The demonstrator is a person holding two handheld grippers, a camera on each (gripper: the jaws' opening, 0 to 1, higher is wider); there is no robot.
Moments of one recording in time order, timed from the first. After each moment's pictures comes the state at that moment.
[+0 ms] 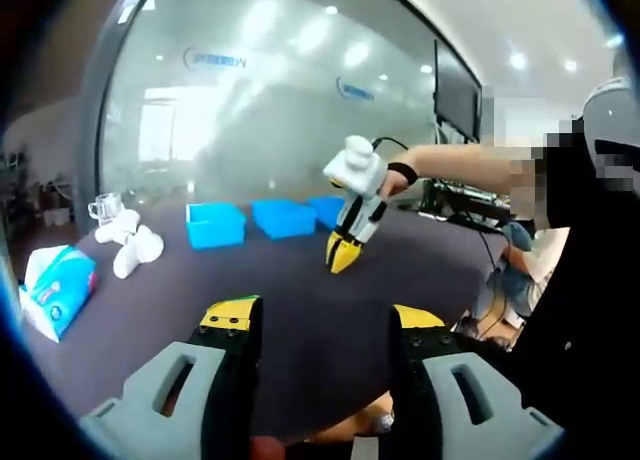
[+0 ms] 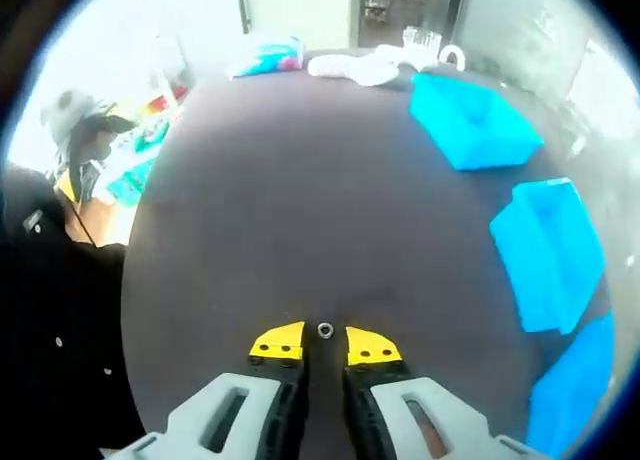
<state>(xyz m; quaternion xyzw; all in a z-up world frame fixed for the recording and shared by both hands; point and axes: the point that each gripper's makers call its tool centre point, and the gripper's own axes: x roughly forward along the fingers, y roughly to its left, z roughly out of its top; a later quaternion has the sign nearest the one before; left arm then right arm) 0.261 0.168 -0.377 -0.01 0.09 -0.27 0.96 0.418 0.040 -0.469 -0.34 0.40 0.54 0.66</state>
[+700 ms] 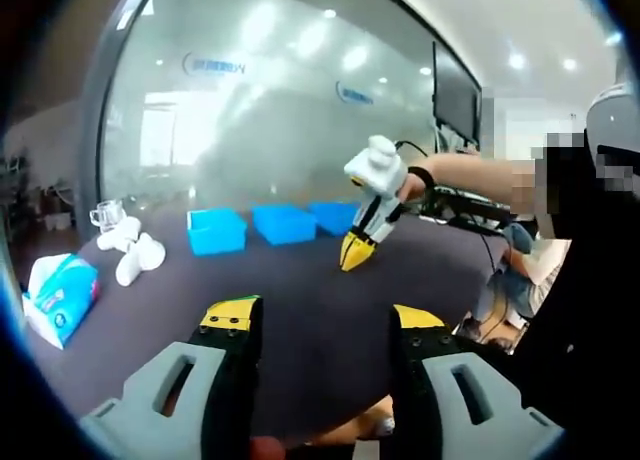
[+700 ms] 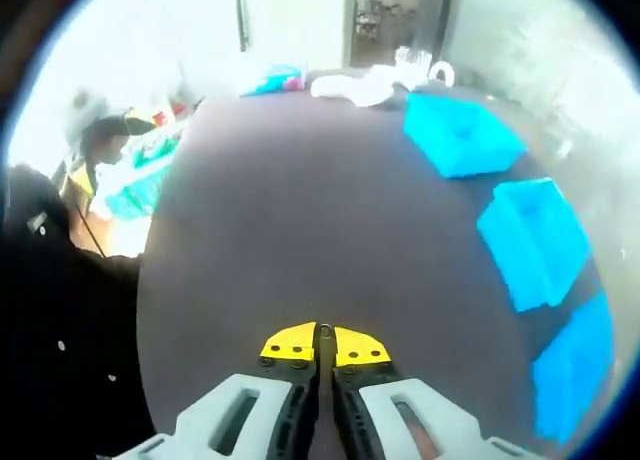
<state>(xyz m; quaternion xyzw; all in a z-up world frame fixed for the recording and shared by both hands) 0.261 0.167 -0.368 0.00 0.08 -0.27 0.96 0.404 0.022 -0.441 -0.29 0.35 0.53 0.71</state>
